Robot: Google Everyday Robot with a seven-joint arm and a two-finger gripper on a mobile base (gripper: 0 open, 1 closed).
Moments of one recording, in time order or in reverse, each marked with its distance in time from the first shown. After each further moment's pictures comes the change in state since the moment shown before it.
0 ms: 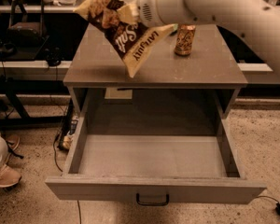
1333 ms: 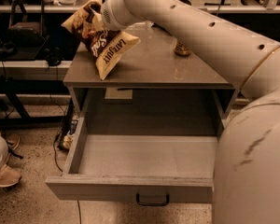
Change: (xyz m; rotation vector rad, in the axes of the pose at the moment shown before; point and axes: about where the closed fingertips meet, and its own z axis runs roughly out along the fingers) arm 0.025 -0.008 0.143 0.030 0.181 0.134
